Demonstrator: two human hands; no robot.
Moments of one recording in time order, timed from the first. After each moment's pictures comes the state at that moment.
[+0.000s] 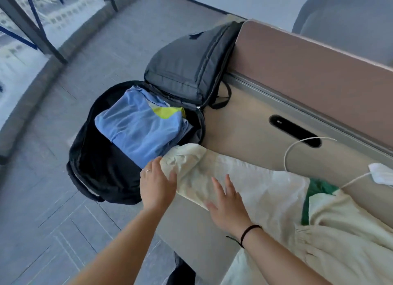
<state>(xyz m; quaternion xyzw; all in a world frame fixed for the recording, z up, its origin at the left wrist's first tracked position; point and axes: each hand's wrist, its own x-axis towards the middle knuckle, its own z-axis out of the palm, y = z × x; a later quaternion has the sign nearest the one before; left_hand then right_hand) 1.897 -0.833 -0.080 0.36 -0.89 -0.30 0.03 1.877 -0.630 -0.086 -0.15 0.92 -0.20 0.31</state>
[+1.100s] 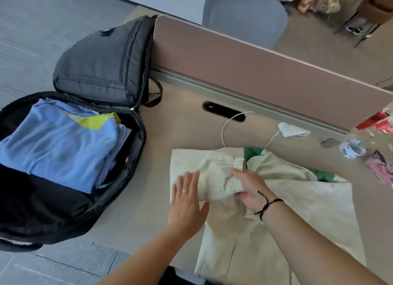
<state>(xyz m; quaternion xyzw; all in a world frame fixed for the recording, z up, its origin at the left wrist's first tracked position) 1.926 -0.692 -0.091 -0.07 -0.93 -0.33 -0.14 1.869 -0.505 -0.031 0.41 0.56 -0.70 0.17</state>
